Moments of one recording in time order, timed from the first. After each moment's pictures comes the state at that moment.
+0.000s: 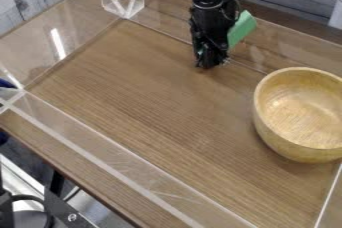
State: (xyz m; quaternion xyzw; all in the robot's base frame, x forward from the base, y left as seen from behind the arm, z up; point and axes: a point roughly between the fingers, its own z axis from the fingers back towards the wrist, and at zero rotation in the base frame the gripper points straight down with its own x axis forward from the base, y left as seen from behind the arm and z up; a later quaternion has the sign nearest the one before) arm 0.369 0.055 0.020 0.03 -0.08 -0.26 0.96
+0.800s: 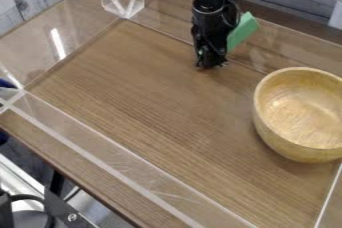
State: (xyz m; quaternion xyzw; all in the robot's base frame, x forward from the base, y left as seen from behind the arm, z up) arm 0.368 0.051 0.023 0.06 -0.09 -0.30 0.95
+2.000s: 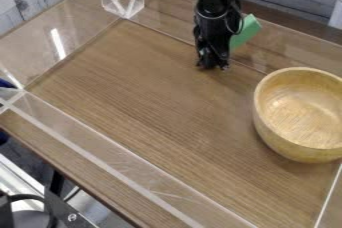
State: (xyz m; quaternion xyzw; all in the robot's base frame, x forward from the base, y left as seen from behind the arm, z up) arm 0.362 0.042 0.023 0.09 -0.08 -0.31 0.94
